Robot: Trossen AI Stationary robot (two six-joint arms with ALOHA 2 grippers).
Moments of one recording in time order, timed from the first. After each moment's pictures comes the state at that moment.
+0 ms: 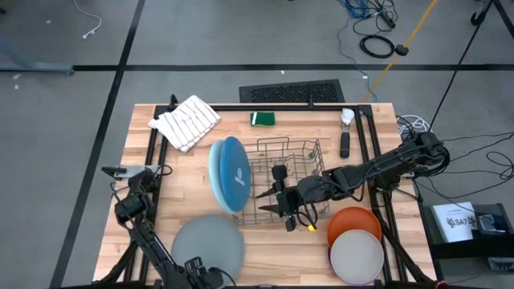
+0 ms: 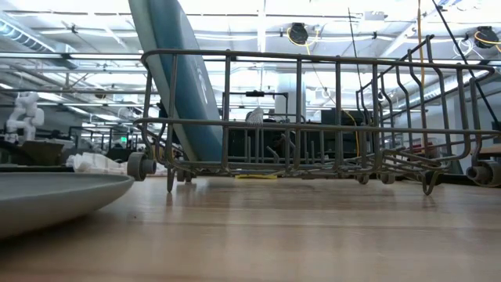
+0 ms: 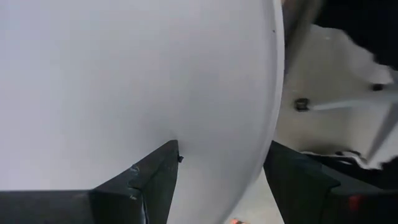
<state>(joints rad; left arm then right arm) -0.97 2.20 1.69 -0.94 -0.06 -1.36 0.33 1.53 1.16 0.05 0.21 -0.28</state>
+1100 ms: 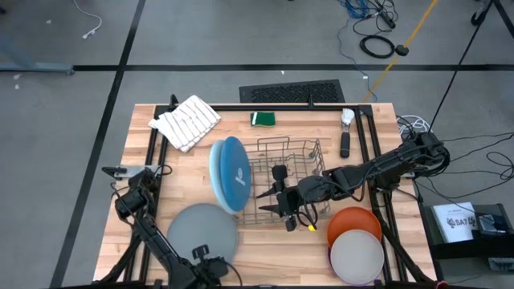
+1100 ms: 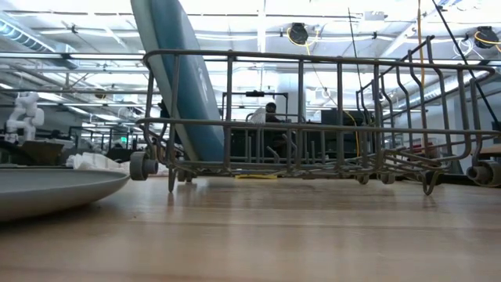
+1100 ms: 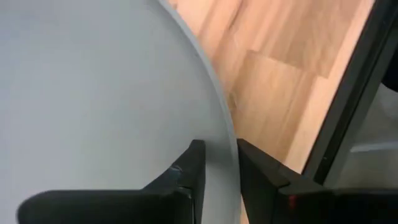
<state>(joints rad) -0.92 2.20 1.58 -0.89 -0.25 -1.27 0.33 1.53 1.16 0.05 0.21 -0.28</state>
